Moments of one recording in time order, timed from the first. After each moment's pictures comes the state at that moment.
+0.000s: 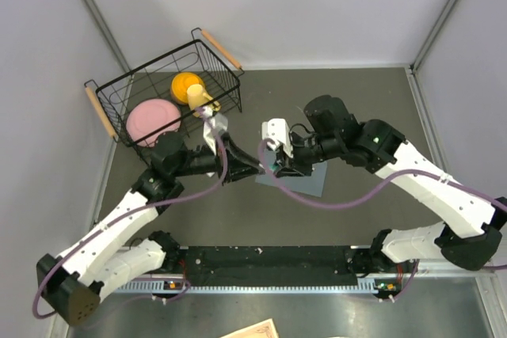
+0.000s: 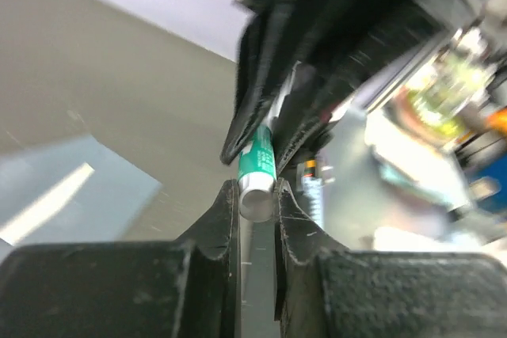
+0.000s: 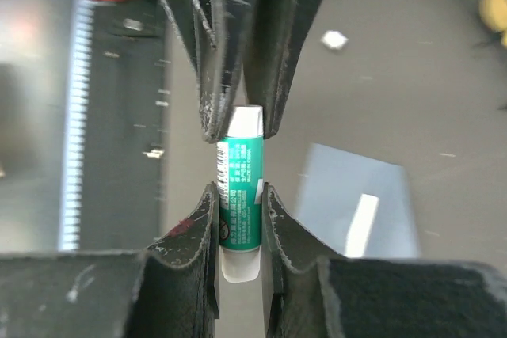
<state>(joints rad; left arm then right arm) -0.59 0.91 0.76 0.19 0.85 -0.59 0.94 1.26 1.48 -0.89 -0.38 -0.53</state>
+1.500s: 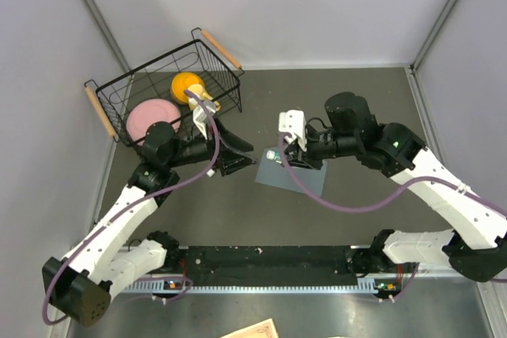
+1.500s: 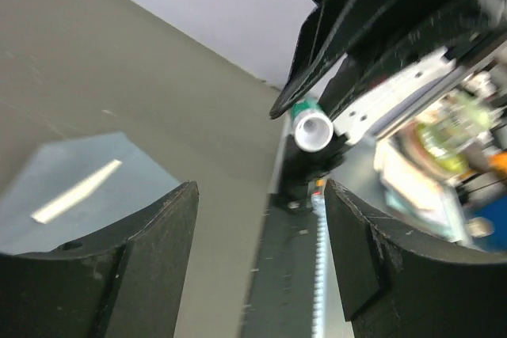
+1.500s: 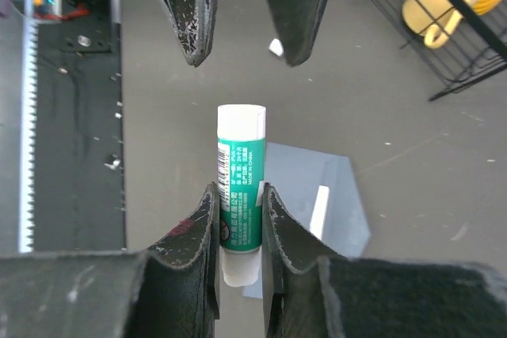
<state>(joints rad) -0.45 0.90 0.80 0.16 0.91 -0.45 0.82 1.18 1.45 -0.85 -0.50 -0.47</state>
